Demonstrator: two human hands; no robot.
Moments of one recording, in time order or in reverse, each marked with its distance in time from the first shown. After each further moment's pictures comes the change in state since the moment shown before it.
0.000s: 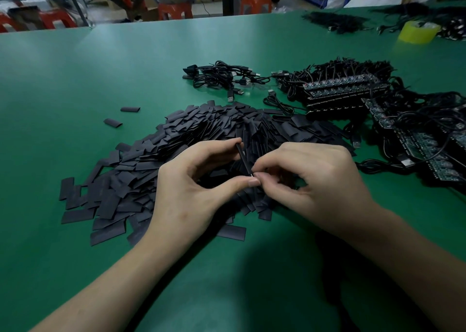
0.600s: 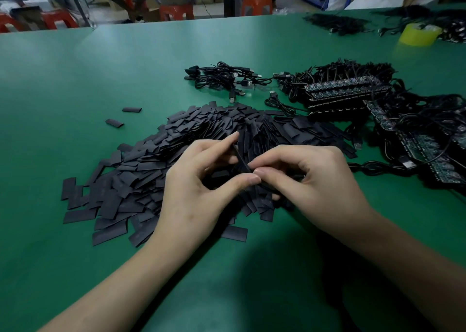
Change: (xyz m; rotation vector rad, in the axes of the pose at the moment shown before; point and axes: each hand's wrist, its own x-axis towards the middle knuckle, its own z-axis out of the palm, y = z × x) left_hand 0.000 0.001 0.004 0.148 0.000 -0.008; right_hand -0.001 -0.007 0.007 0.392 -0.029 0.355
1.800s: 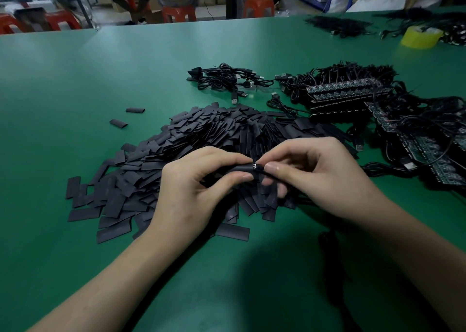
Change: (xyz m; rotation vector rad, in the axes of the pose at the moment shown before) left_hand 0.004 -0.002 -0.014 0.213 -0.041 0.236; right_hand 0.009 0.003 -0.016 0.245 -0.167 0.263
